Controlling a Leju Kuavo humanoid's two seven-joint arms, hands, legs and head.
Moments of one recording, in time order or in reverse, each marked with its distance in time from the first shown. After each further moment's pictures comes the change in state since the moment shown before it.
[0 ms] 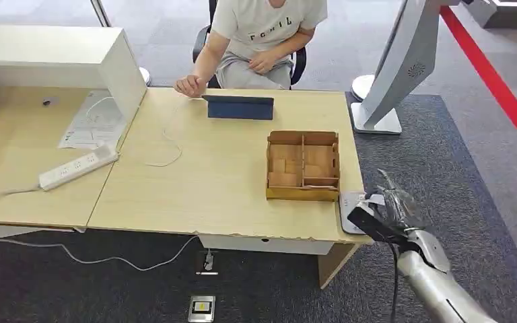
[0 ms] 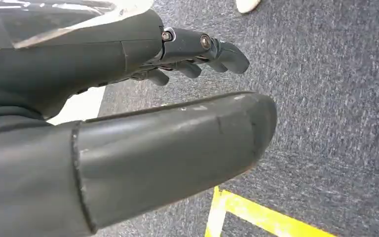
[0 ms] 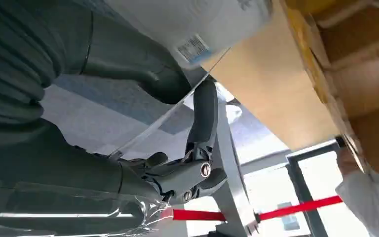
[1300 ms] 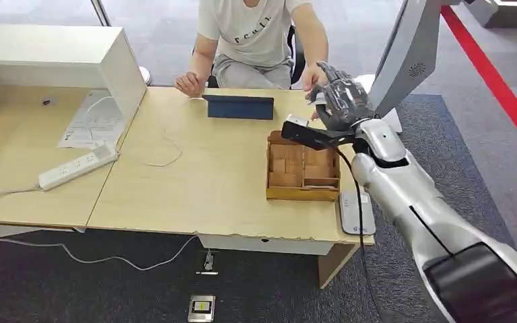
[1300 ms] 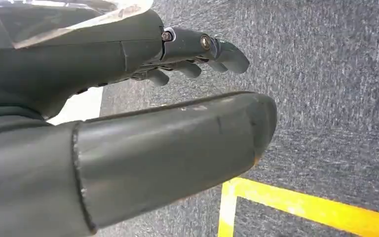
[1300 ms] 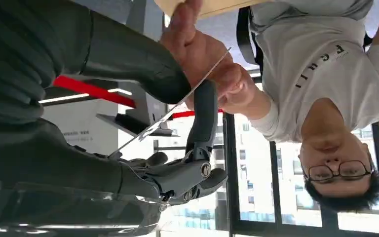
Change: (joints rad) left arm 0.000 0.005 -0.008 0.000 -0.052 -0.111 -0.007; right arm -0.473 0.245 0.218 0.002 0.309 0.142 0.270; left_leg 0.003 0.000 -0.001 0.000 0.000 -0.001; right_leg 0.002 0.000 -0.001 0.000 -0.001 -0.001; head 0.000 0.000
